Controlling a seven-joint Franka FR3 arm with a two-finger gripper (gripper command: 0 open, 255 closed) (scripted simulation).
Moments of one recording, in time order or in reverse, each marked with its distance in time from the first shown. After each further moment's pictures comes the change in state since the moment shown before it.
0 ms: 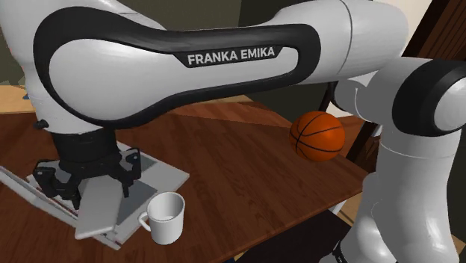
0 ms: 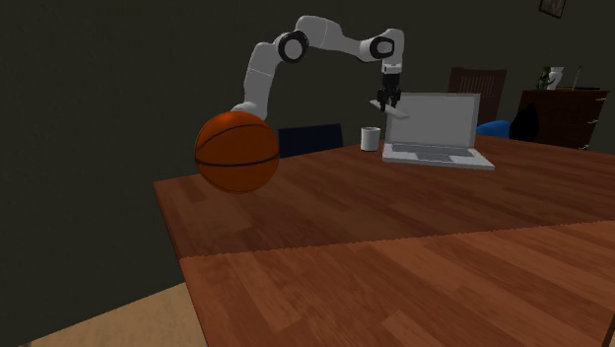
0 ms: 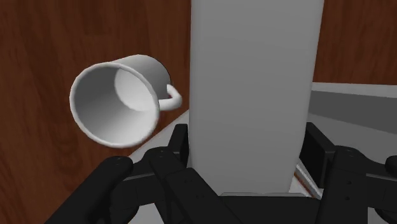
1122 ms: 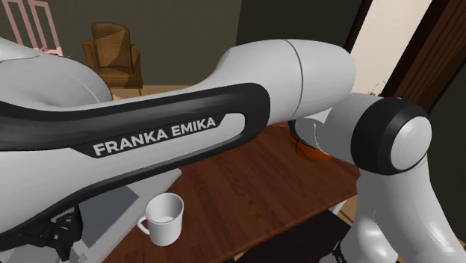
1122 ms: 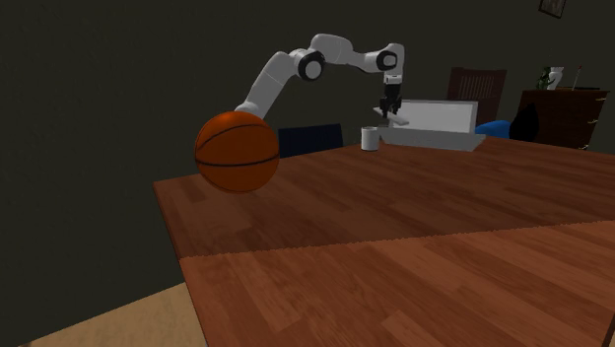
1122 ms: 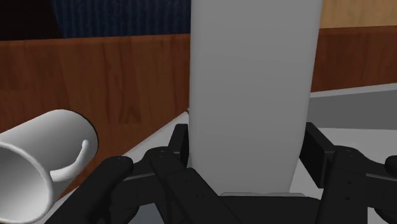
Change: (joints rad) arm 0.201 0.279 0.001 0.297 -0.112 -0.032 0.159
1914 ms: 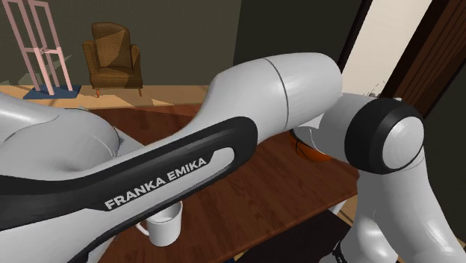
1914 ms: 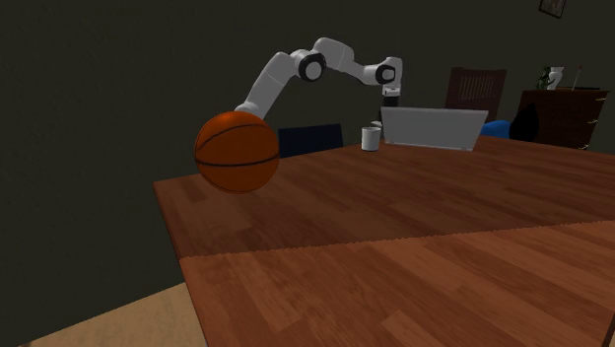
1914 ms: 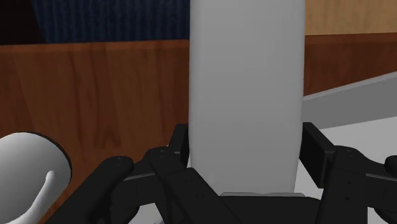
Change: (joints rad) arm -0.017 0.013 -0.003 -0.137 -0.010 0.153 0.014
